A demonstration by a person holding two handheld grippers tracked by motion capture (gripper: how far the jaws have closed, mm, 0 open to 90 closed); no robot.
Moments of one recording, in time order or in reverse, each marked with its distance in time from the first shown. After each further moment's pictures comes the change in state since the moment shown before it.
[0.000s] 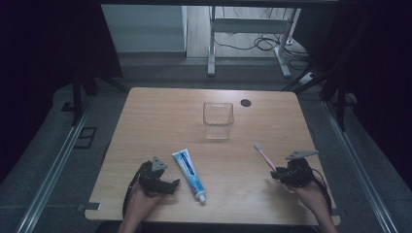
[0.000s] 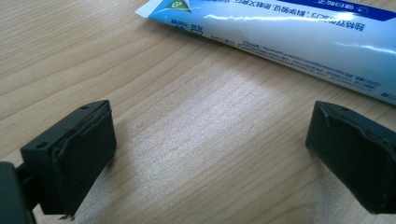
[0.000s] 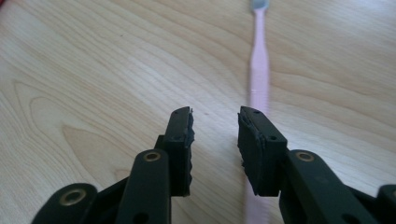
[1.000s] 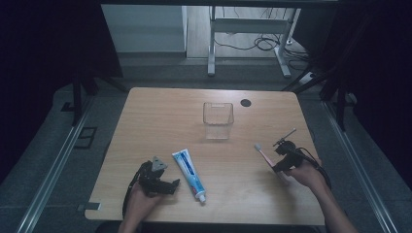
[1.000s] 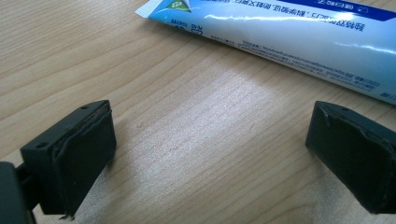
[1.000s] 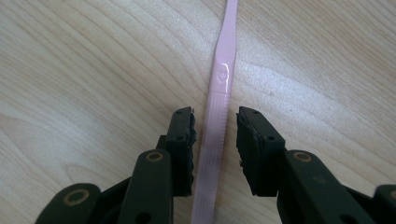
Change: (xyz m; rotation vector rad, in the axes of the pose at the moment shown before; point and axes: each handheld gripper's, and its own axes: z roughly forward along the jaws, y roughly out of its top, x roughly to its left) left arm 0.000 0.000 0.000 0.002 0.000 -0.002; right arm -0.014 0.058 0.028 0.415 -0.068 -0.064
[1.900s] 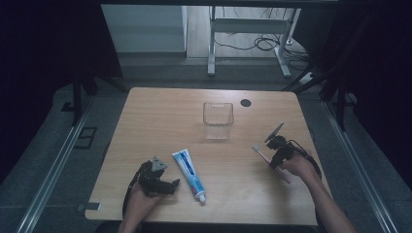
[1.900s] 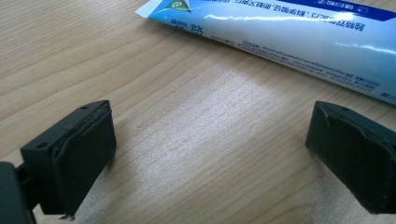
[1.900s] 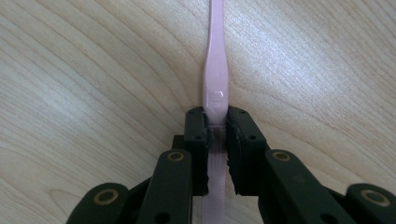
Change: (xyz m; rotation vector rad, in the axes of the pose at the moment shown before) left arm 0.000 0.000 0.000 0.000 0.000 0.000; right arm -0.004 0.032 0.016 0.152 -0.011 -0.012
